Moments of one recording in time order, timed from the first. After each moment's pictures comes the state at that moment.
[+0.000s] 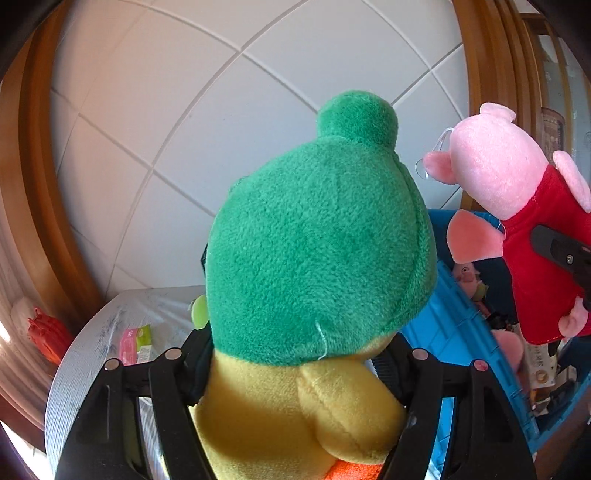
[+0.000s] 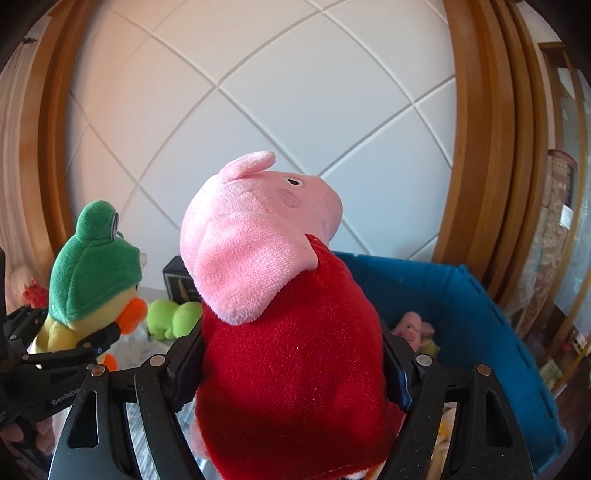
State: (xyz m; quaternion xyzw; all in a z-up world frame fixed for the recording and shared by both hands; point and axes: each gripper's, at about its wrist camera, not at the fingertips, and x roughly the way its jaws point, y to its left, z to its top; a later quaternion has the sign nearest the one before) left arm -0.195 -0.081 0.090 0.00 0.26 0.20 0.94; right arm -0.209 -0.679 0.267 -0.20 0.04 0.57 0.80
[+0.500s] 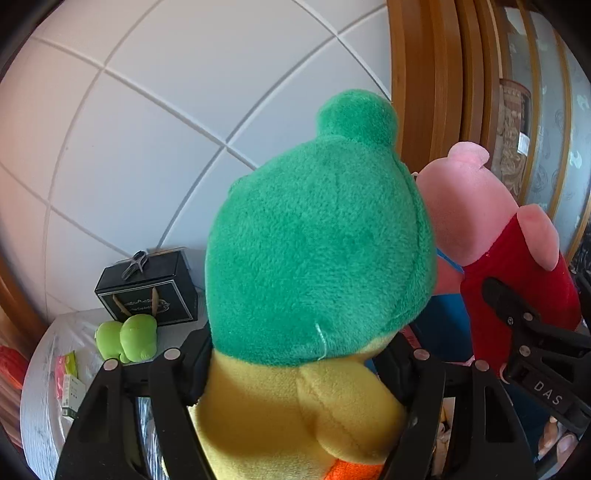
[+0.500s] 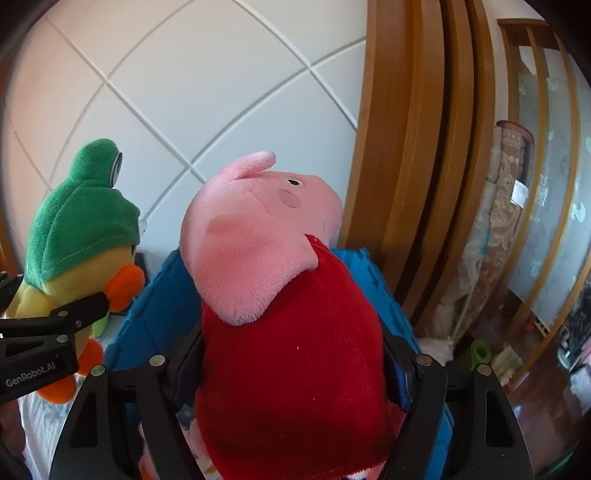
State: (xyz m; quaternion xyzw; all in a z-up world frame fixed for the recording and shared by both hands) left arm -0.009 -0.245 0.097 0.01 0.31 0.11 0.94; right arm -0.017 -0.684 0.306 -0.21 0.07 0.48 0.85
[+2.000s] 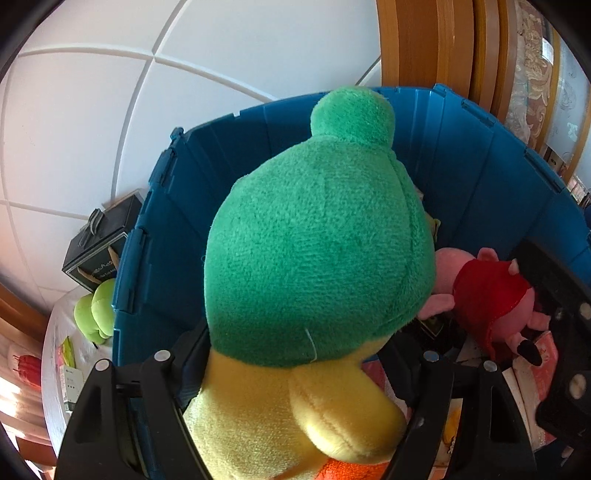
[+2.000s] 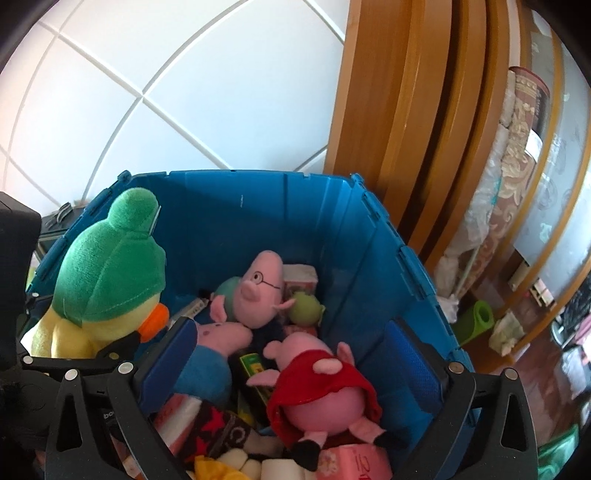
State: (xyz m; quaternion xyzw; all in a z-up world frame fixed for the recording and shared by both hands) left arm 0.105 -0.284 -0.033 0.06 0.48 0.13 0.87; right arm 0.098 -0.617 0.245 -0.27 0.15 0.43 0.85
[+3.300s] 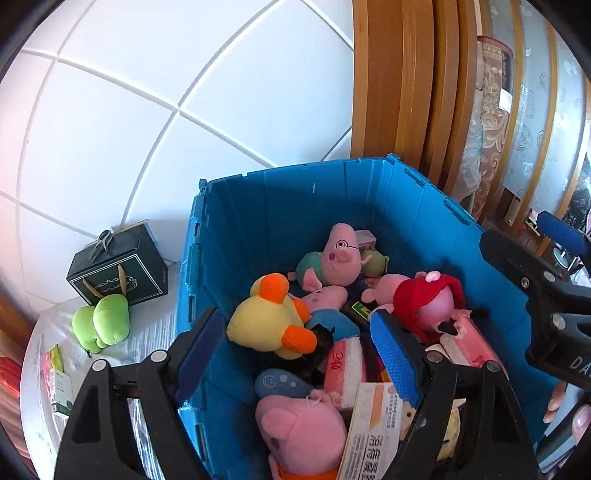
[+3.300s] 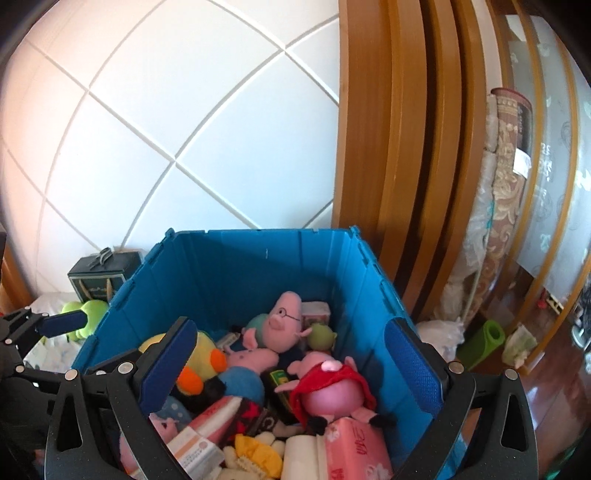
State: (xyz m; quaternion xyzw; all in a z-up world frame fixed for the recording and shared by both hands) left arm -0.006 -0.291 0.058 0.02 0.37 0.06 0.93; right arm 0.041 -0.691 0.294 -0.19 0.09 0.48 0.85
